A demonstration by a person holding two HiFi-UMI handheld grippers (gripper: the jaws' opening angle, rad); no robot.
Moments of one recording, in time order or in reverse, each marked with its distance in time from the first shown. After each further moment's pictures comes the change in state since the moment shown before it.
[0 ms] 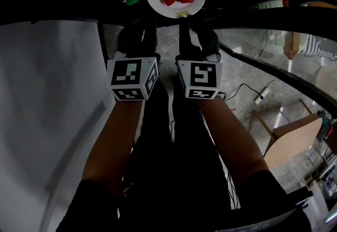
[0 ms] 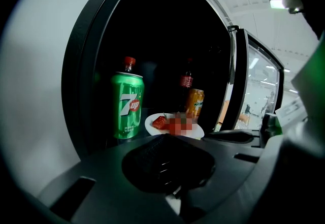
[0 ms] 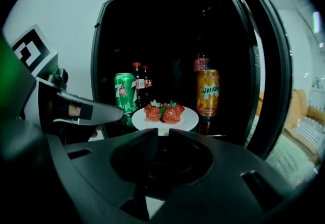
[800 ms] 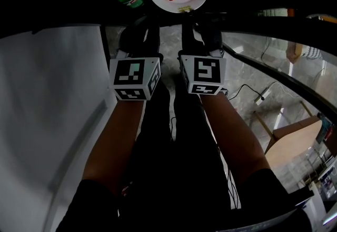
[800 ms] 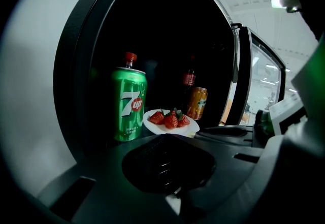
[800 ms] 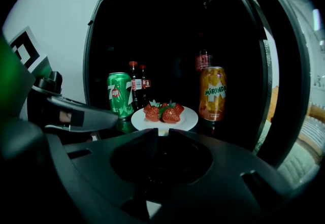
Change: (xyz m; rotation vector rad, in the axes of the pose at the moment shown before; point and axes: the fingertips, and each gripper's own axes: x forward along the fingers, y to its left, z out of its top) left arm 0.009 0.008 0.003 0.006 0.015 -0.004; right arm 0.023 -0.005 0.010 0.017 -0.010 0.004
